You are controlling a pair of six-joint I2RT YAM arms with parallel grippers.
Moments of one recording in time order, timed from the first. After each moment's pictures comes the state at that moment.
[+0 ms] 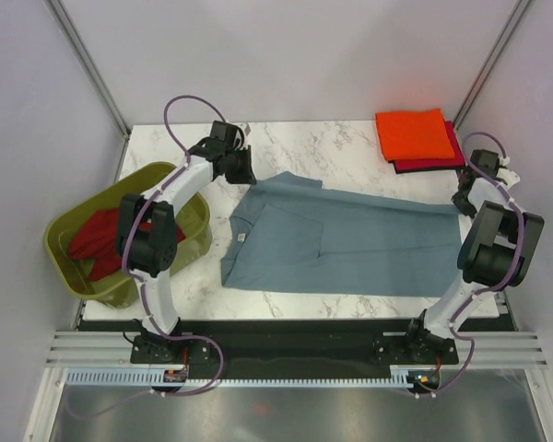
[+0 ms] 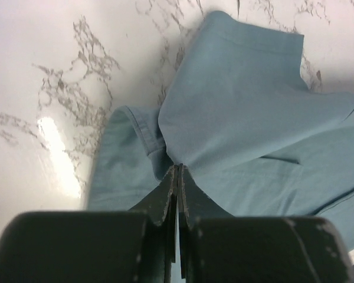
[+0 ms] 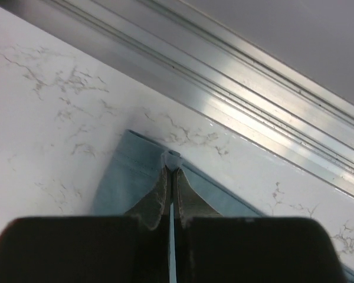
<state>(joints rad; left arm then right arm) -0.32 1.97 1.59 -0.49 0.21 -0.30 -0.39 1.83 1.26 -0.43 0.39 0.60</state>
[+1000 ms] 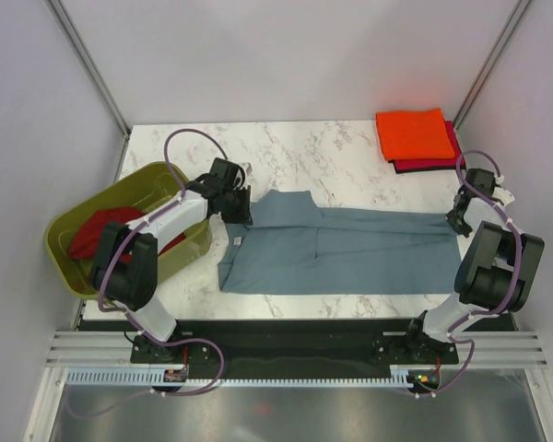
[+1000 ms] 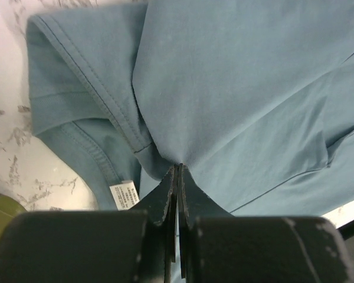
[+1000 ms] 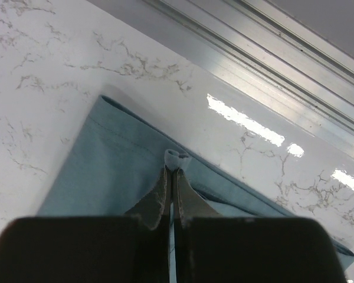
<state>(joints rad) -0.40 1.66 1.14 -0.47 0.19 -0.30 -0.40 1.63 1.00 -0.40 0.32 0.59</state>
